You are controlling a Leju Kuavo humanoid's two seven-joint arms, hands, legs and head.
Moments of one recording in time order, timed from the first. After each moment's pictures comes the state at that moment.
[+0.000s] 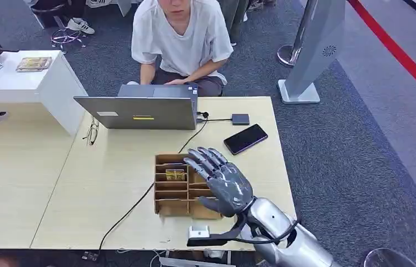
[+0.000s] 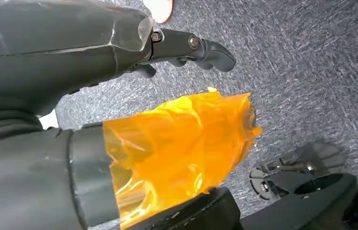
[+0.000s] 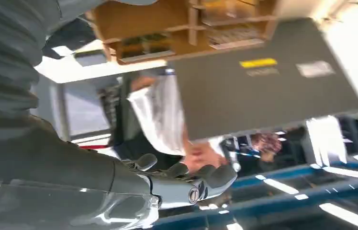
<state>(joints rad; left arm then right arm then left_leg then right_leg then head) -0.07 -0.14 0.26 -0.18 -0.85 0.29 -0.01 -0.23 -0.17 0.70 -1.48 0.98 -0.39 -0.14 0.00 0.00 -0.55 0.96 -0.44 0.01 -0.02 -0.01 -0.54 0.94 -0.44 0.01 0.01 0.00</state>
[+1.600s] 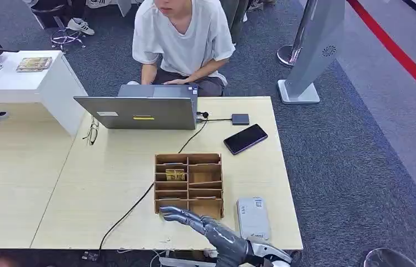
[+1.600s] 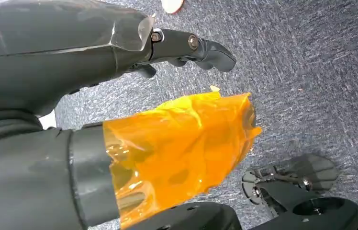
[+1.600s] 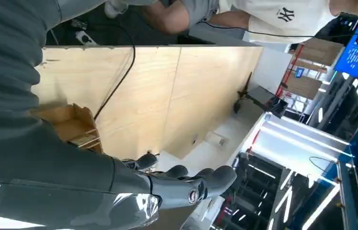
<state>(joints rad) -0.05 -0.14 0.34 -0.18 -0.81 0.34 -0.06 -0.02 -0.17 0.73 -1.69 0.12 0.06 -0.51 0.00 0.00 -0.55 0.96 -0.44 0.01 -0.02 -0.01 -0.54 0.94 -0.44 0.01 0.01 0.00</state>
